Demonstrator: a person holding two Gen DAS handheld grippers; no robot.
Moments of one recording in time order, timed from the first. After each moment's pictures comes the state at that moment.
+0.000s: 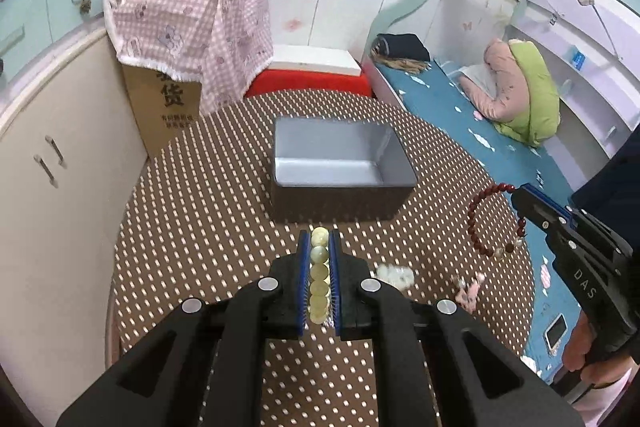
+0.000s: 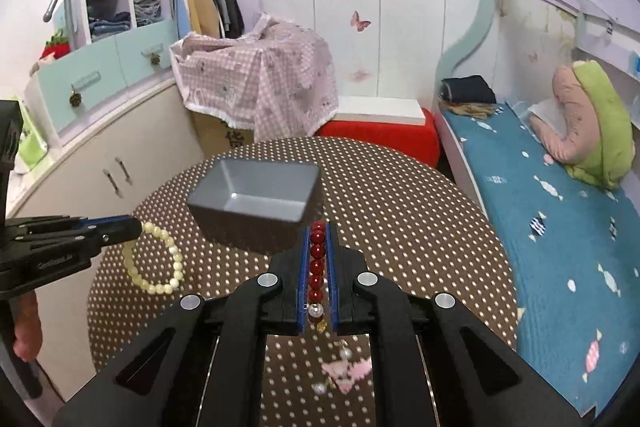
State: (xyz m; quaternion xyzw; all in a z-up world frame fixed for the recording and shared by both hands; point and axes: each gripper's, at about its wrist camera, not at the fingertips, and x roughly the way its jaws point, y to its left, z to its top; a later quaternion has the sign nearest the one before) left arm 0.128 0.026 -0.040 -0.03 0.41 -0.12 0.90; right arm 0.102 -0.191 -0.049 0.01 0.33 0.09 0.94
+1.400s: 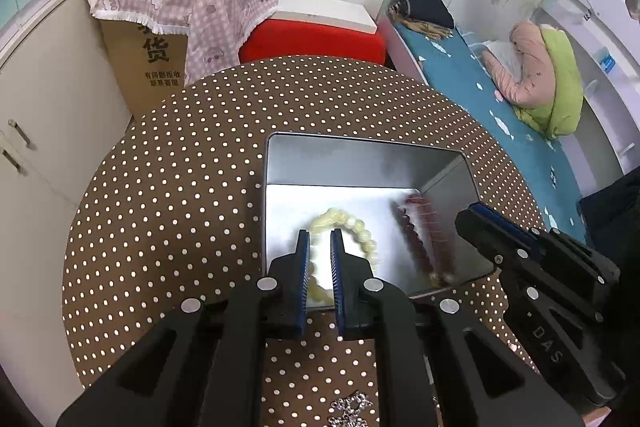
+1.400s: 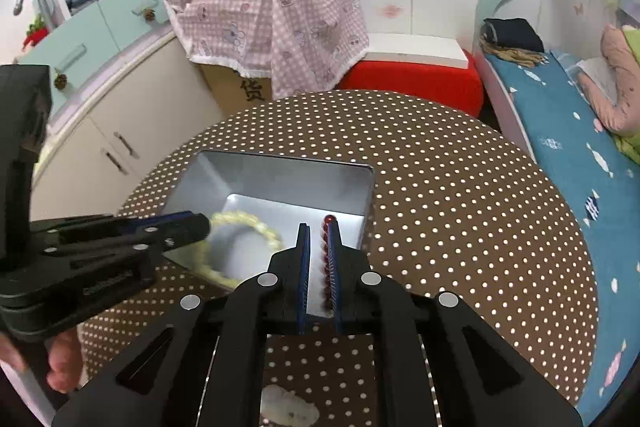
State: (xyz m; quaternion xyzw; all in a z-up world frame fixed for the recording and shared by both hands) left arm 0.265 0.016 -0.099 -0.06 0.50 -0.12 0.85; right arm 0.247 -0.146 -0.119 0.03 0.44 0.14 0.89
